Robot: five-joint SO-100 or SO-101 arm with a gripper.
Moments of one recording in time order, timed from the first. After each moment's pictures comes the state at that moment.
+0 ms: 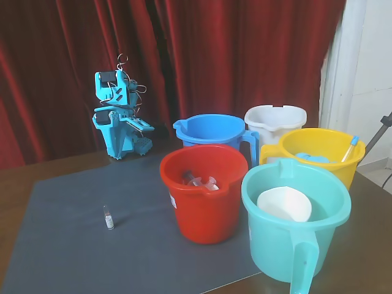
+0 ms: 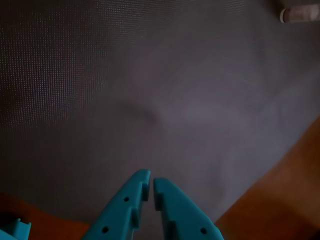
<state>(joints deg) 12.6 180.1 168.3 79.3 20.2</state>
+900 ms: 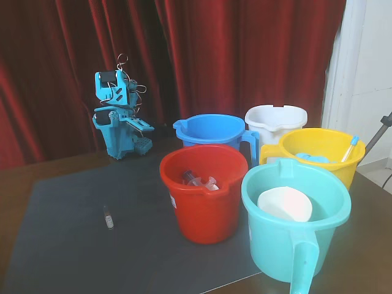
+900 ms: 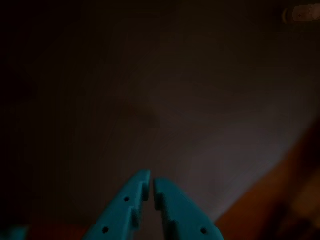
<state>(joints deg) 12.6 179.6 168.5 75.1 20.5</state>
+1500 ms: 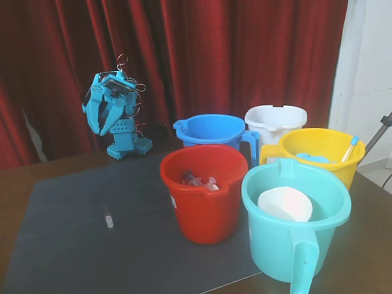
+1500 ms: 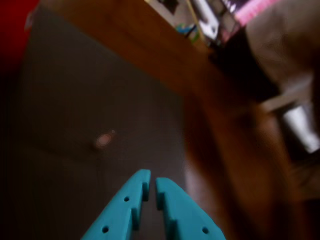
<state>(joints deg) 12.0 178.9 168.6 33.6 53.5</state>
